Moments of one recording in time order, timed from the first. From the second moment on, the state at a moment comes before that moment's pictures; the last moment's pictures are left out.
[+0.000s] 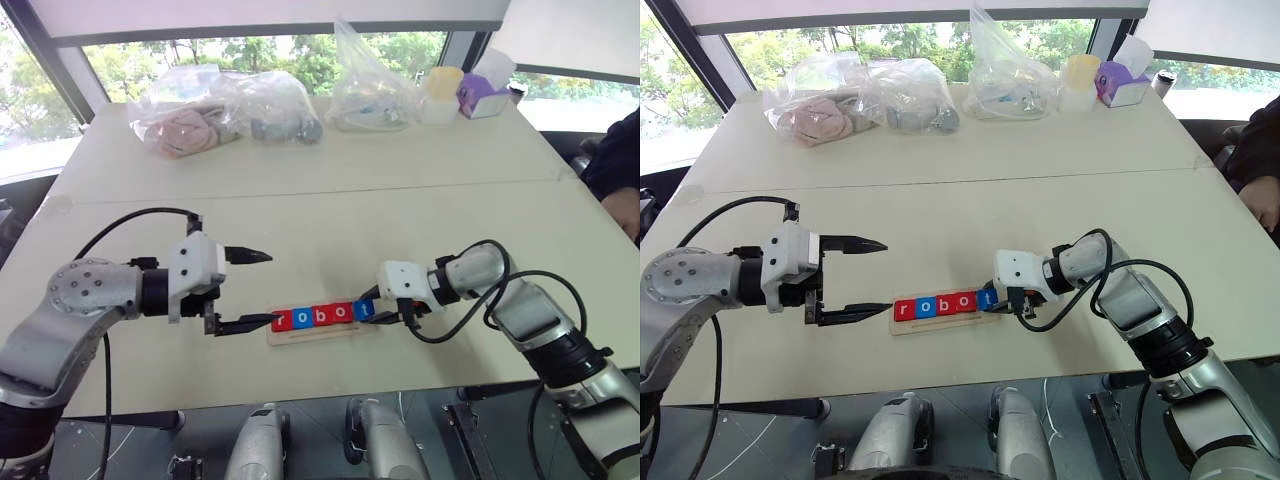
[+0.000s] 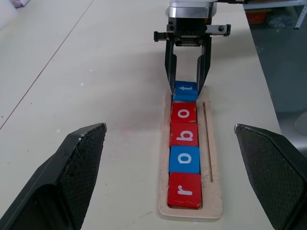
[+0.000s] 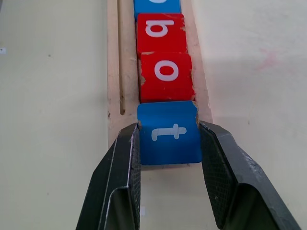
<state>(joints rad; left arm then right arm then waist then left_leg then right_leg) -0.20 0.89 0.08 -0.52 -0.54 0.45 -1.06 -0.52 -0.74 0.37 -0.06 0.06 0.27 1.28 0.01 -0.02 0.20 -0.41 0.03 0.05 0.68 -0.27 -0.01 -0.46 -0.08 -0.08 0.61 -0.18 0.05</state>
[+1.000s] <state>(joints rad) -0.23 0.87 0.05 -0.52 -0.53 0.45 -1.06 -0.58 -0.73 0.30 0.04 0.04 0.25 1.20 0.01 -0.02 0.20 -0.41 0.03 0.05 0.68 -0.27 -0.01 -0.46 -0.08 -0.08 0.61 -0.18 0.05</state>
